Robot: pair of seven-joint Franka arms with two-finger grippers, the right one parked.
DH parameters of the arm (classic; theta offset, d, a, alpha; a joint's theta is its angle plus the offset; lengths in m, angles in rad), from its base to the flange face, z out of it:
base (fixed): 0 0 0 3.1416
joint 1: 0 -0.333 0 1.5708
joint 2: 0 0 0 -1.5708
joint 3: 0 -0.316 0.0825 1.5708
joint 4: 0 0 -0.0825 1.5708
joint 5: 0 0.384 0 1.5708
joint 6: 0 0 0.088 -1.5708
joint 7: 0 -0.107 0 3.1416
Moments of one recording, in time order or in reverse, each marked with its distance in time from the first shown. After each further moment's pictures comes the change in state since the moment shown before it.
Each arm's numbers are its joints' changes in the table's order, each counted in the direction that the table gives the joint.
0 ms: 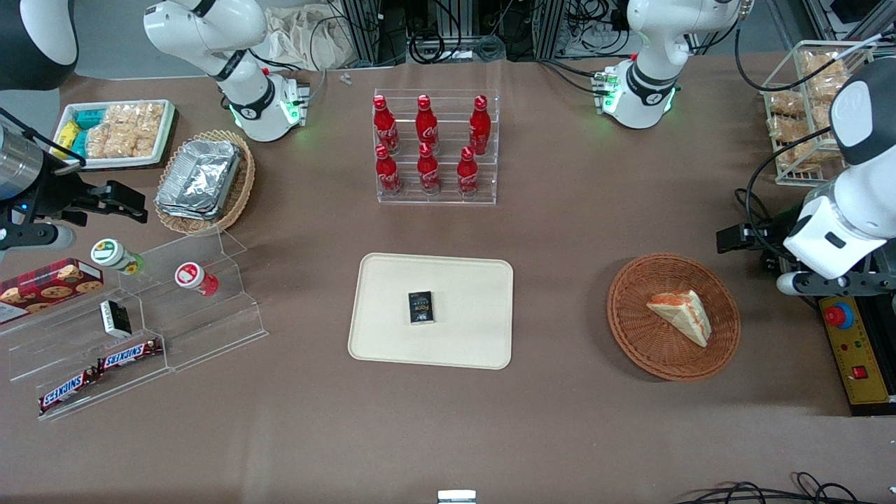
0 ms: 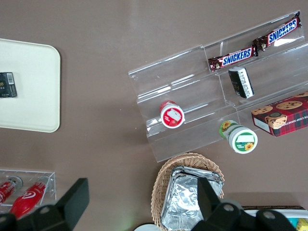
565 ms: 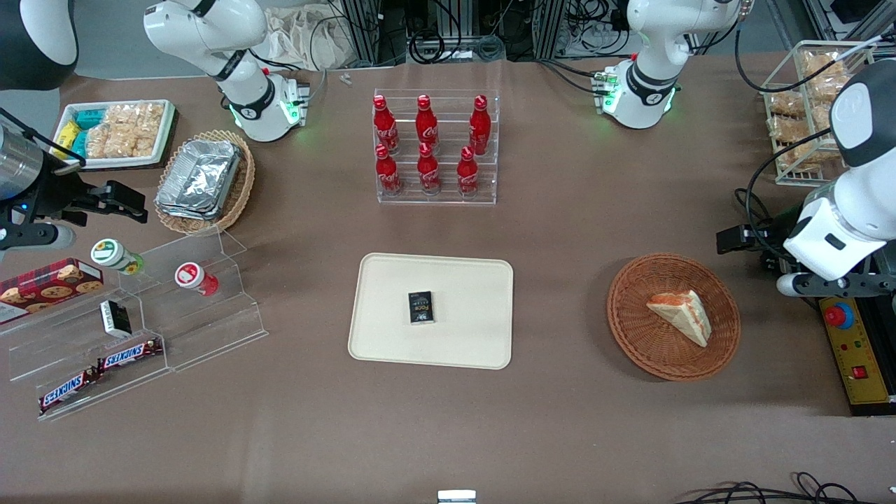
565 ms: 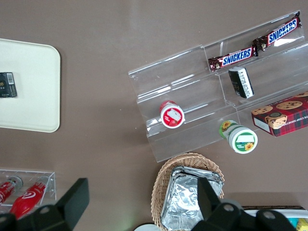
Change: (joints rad) arm -0.001 0.003 -0.002 -0.002 0.000 -0.001 0.003
